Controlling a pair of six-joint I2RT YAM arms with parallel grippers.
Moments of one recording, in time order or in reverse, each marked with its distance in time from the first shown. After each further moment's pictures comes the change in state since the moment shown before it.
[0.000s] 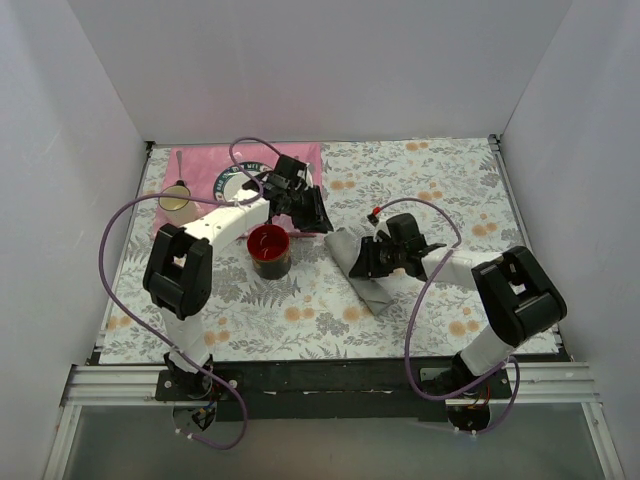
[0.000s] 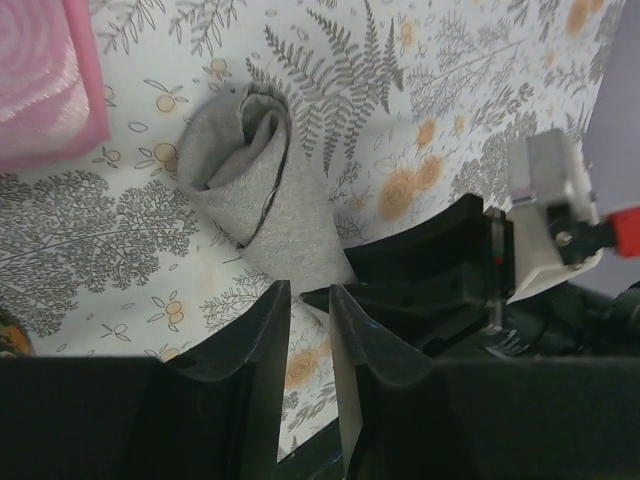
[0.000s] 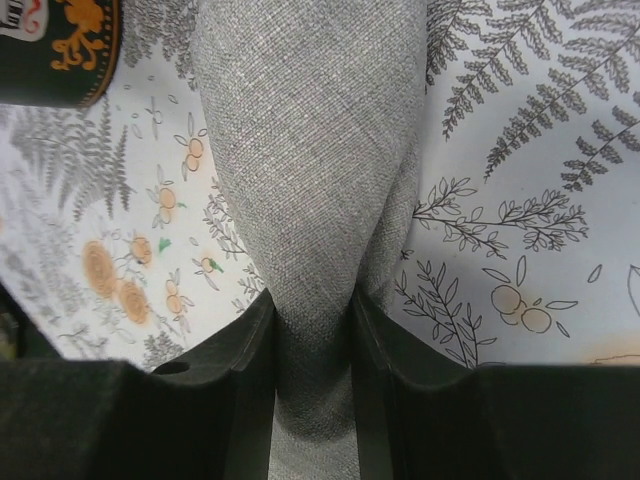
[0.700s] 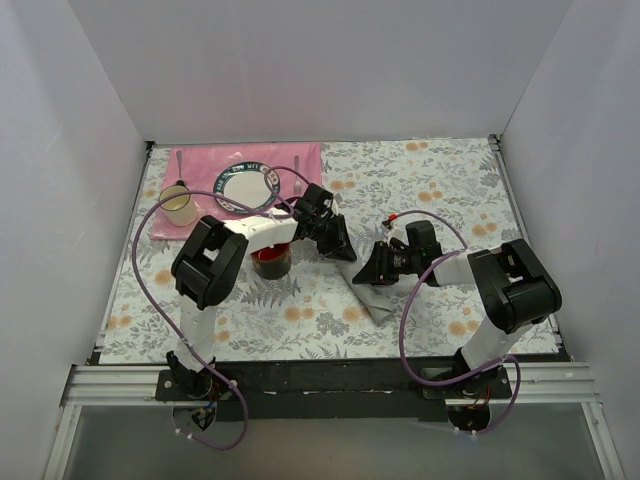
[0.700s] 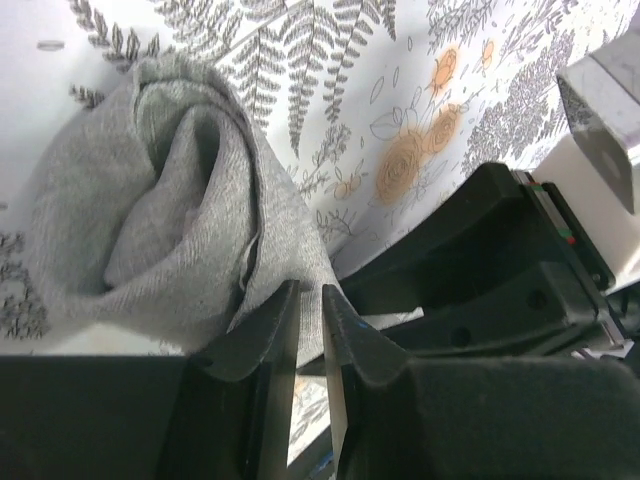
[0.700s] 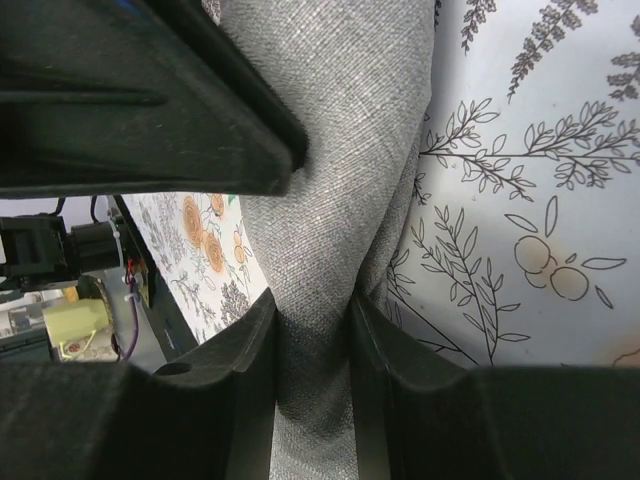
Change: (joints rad) left arm -0.137 0.146 -0.118 0.214 0.100 -0.096; right arm -0.179 0.083 -0.134 0.249 -0.415 0.168
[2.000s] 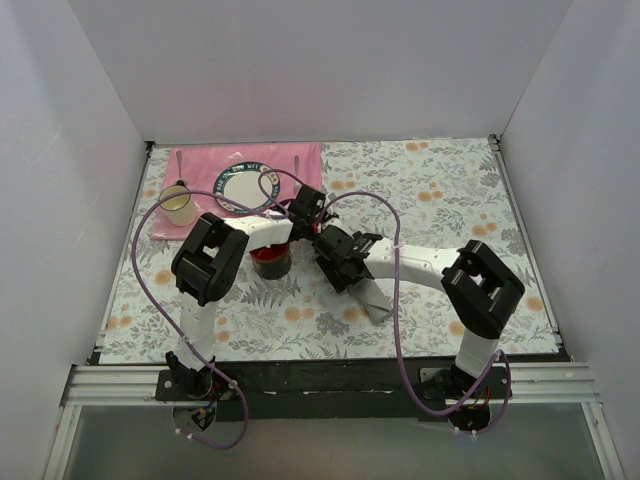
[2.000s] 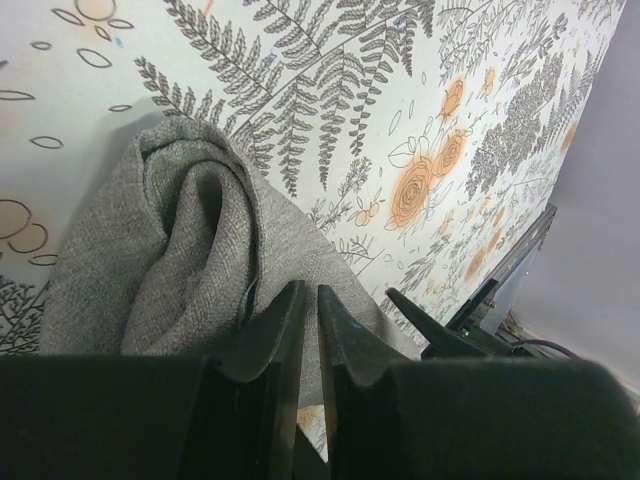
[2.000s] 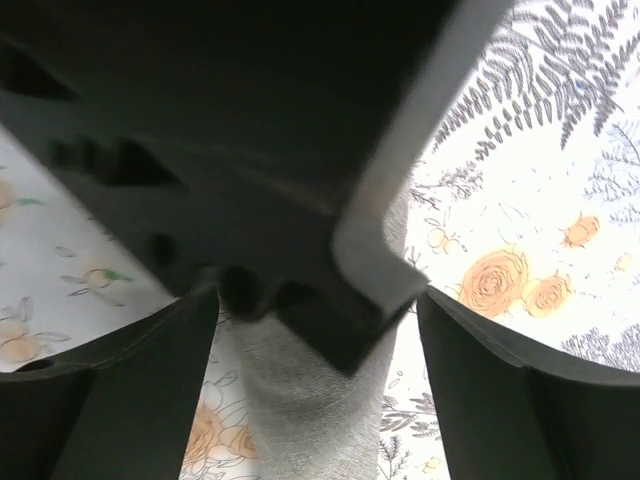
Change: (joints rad) left arm 0.038 0.045 -0.050 0.132 0.042 0.005; right arm 0.571 0.079 0.560 -0.865 1.172 -0.309
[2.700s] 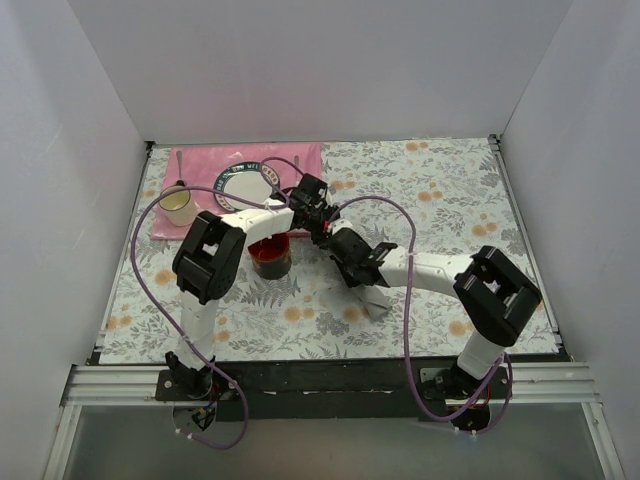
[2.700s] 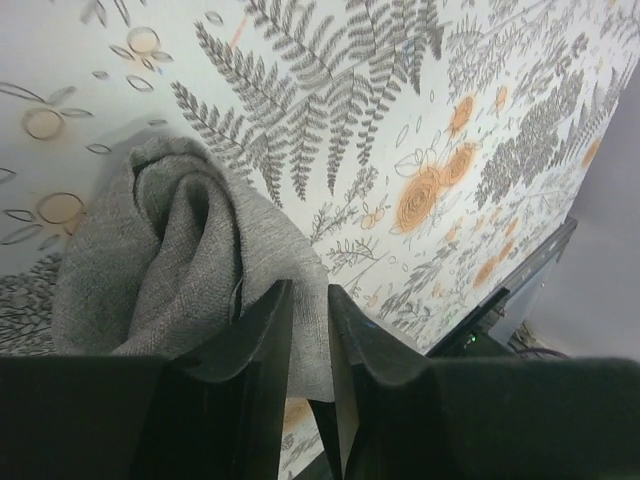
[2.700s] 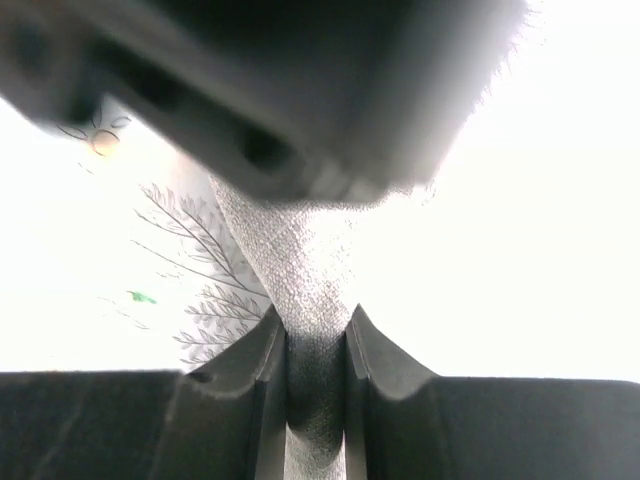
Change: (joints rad) left arm 0.019 0.011 0.121 -0.175 -0.024 0.038; right arm -0.024 -0.060 -0.157 0.210 -0.037 0.035
